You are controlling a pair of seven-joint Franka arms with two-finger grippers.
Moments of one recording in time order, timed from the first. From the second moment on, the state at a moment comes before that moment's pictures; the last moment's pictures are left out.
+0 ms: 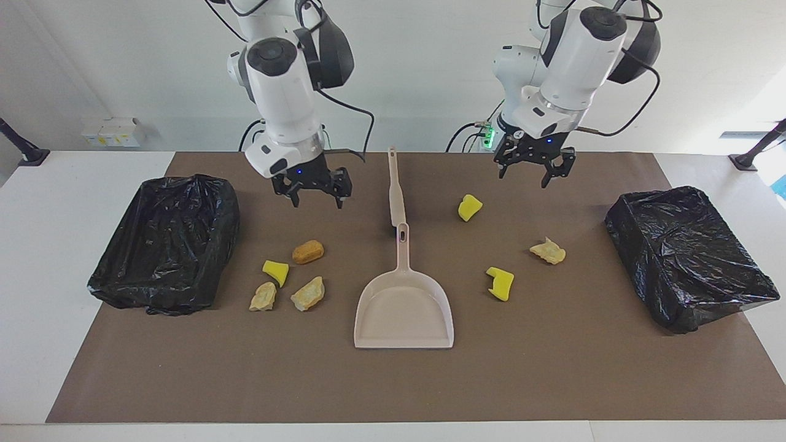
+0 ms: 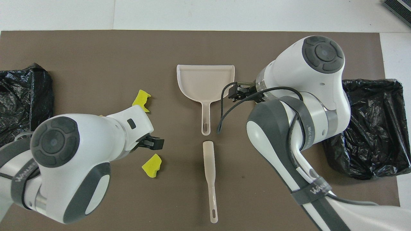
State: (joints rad) left arm -0.53 -0.17 0.00 -2.16 -0.07 2.13 -0.18; right arm 0.37 0.29 0.00 -1.59 0.15 1.93 0.46
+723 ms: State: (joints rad) left arm -0.67 -0.20 -0.22 -2.49 -0.07 2.51 -0.57; right arm 0.52 0.52 0.01 -1.49 0.15 2.00 0.58
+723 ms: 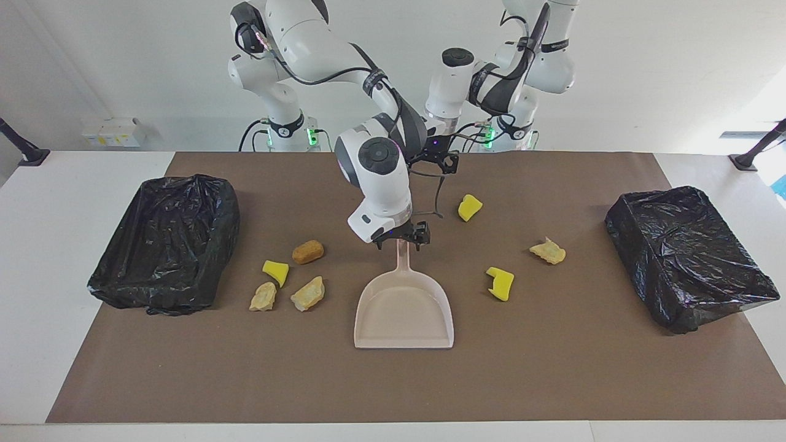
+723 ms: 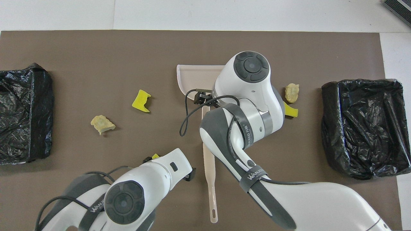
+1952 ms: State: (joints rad) left arm -0.79 -0.08 -0.25 -2.48 -0.05 2.63 -0.77; right arm 0.51 0.51 0.00 -1.53 0.15 1.99 0.42
